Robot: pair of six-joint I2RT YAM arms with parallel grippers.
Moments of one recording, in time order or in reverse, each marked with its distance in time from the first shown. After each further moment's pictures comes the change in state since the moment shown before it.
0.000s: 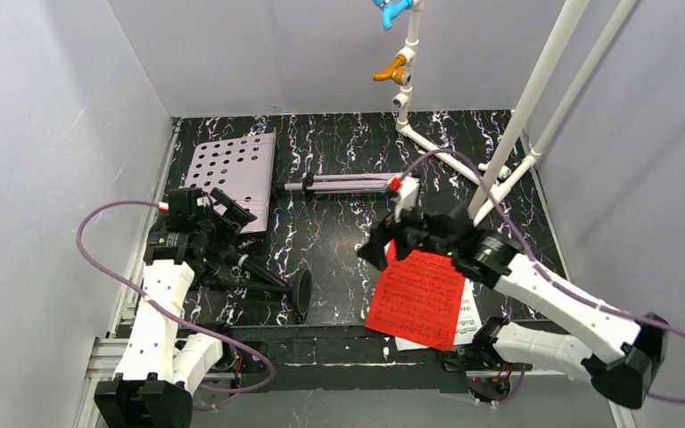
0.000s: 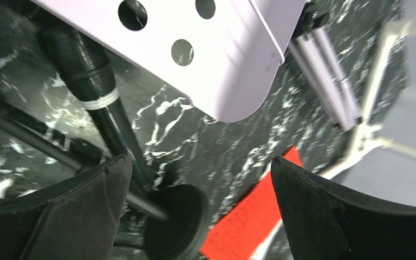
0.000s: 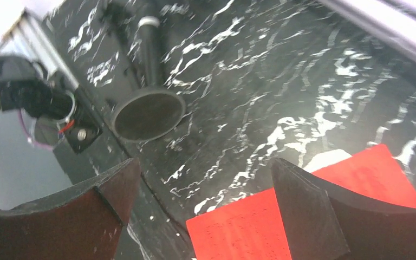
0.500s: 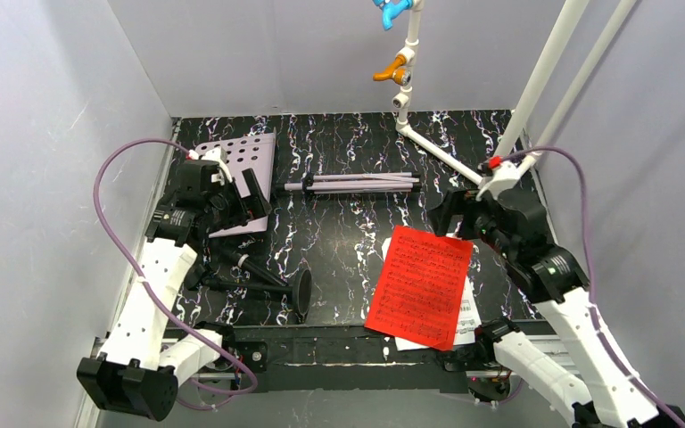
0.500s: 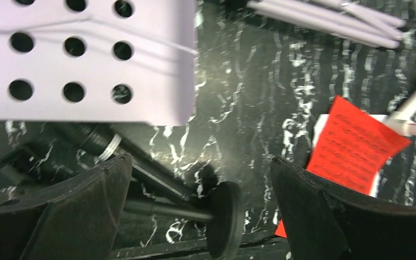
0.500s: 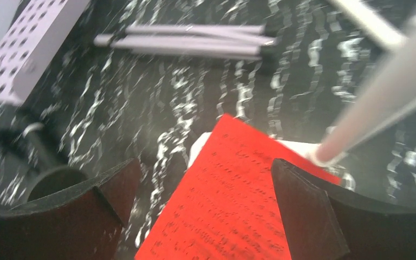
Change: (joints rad) left arm -0.180 0.089 0.215 0.017 -0.007 0.378; right arm -0.351 -0.240 0.045 -0.241 0.299 0.075
